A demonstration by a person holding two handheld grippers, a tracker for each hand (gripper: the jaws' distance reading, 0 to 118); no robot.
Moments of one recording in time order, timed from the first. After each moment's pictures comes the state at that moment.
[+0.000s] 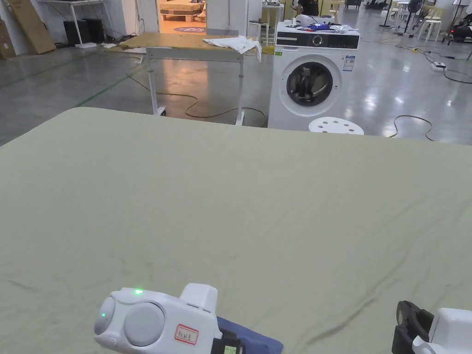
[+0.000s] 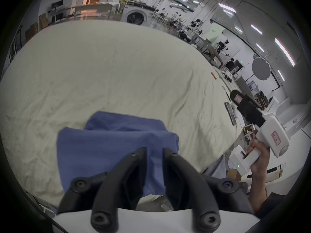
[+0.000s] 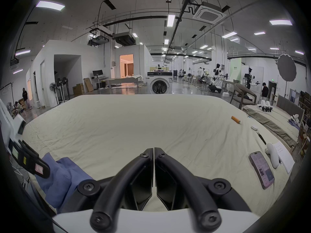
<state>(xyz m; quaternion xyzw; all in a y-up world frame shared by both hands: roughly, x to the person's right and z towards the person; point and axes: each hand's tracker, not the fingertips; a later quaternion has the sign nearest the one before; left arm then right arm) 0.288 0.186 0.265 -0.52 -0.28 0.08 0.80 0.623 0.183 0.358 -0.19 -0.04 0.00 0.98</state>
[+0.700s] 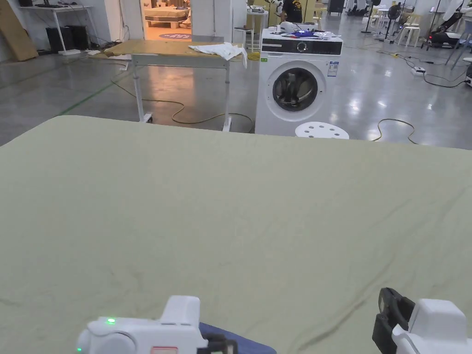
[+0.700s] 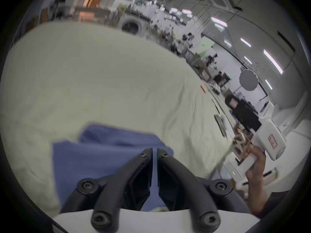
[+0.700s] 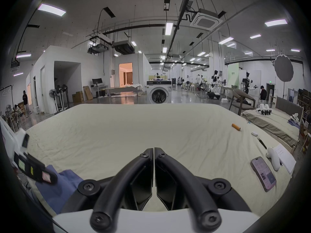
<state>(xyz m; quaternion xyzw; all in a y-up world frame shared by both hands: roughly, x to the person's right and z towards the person) 0.264 0.180 0.263 -0.43 -0.32 0.13 0.84 0.604 0.193 0.352 -0.14 -0.05 -0.01 0.99</state>
